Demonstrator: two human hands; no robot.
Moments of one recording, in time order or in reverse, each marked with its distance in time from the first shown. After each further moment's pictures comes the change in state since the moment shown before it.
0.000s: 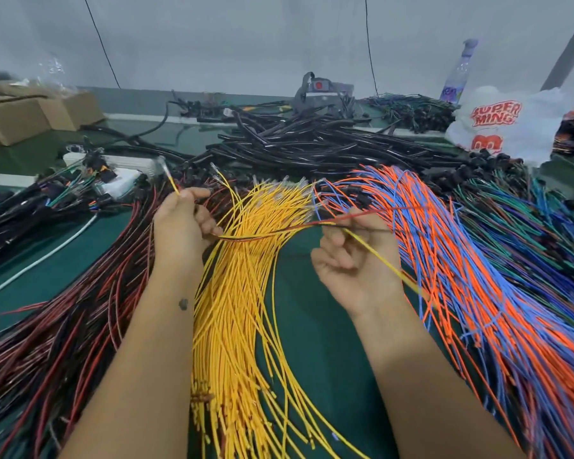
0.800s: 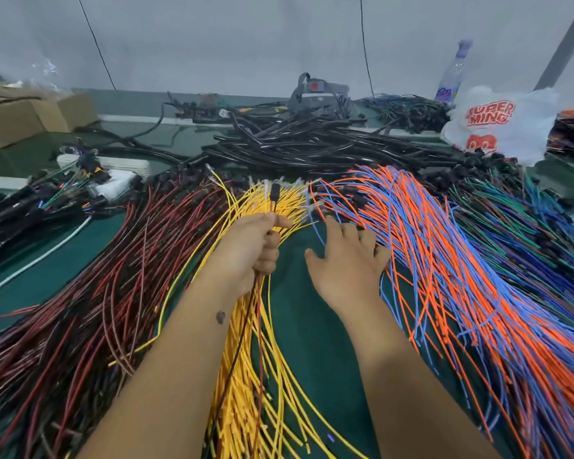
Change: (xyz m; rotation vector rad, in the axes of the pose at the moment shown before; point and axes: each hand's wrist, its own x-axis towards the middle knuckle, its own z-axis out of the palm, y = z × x) left_hand -0.040 -0.014 0.045 0.224 -0.473 -0.348; right_hand 0.015 0.016 -0.028 -2.240 0.529 -0.260
